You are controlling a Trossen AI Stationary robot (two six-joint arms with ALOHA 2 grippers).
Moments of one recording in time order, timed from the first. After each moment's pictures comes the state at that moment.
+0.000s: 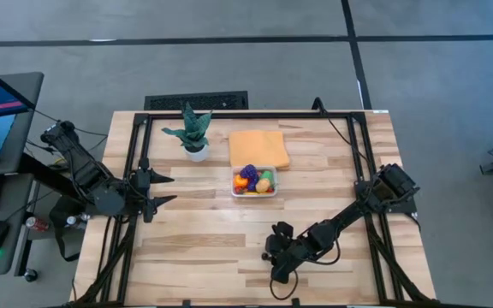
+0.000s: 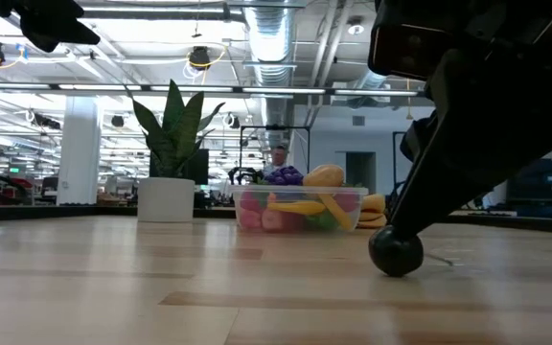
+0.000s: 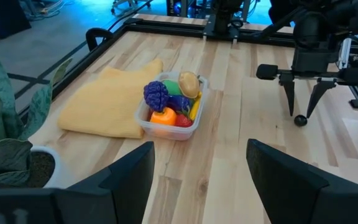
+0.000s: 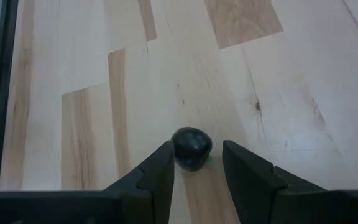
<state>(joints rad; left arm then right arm) -0.77 0.58 0.65 -0.72 -0.88 -0.59 0.60 1.92 1.04 -0.07 0.28 0.71</state>
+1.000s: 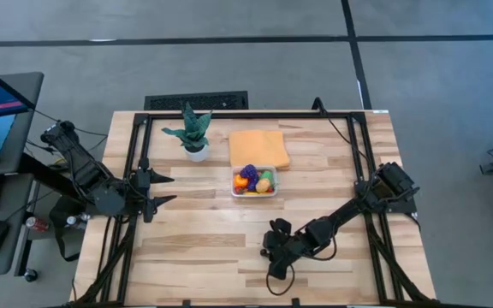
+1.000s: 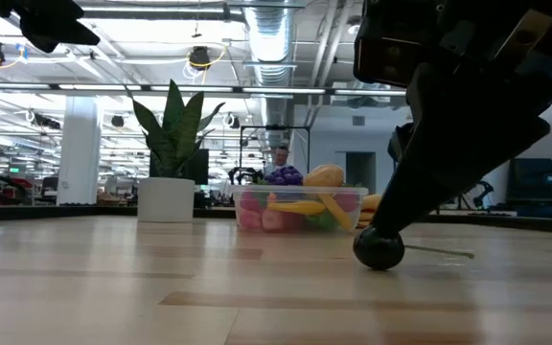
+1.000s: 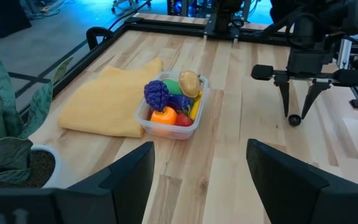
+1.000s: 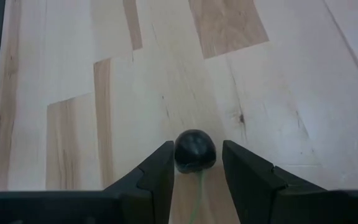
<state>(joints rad) -0.77 0.58 0.65 -0.73 -0.88 -0.59 0.57 1.92 1.04 -0.07 0.26 0.68</state>
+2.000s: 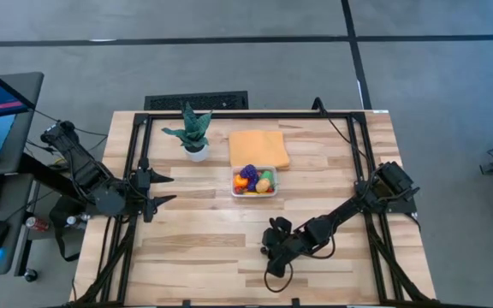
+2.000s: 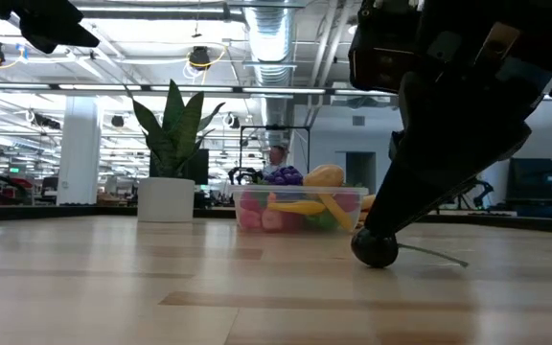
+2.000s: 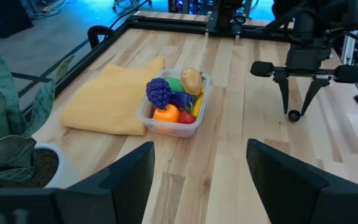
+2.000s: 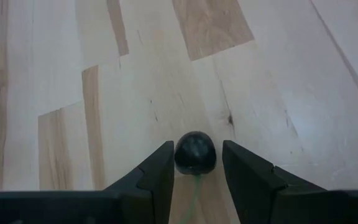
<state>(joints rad) -0.77 0.58 0.65 -0.74 -0.88 -0.59 0.55 1.92 1.04 -0.08 0.26 0.72</state>
